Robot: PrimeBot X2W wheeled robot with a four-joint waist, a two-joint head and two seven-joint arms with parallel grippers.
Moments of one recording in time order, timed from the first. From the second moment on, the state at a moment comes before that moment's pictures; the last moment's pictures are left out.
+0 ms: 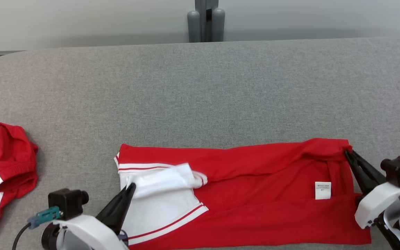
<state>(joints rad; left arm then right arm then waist) -0.12 0.50 -0.60 -0.03 -0.96 0.15 -0.02 -0.37 -0.46 0.48 0.58 0.43 0.13 -0.26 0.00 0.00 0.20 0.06</state>
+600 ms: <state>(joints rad) -0.02 0.51 -0.56 -0.06 -1.02 0.22 -0.04 -0.17 -0.35 0.29 0.52 0.45 0.13 -0.26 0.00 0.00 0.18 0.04</state>
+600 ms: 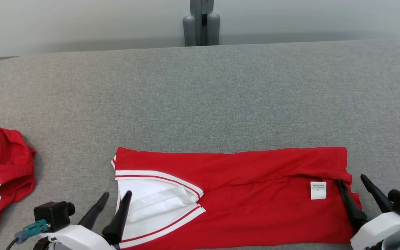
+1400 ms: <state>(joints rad) -0.07 0.48 -0.44 -0.06 -0.66 0.37 -0.26 -0.01 -0.08 -0.06 0.11 0.18 0.13 -0.19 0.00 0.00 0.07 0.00</state>
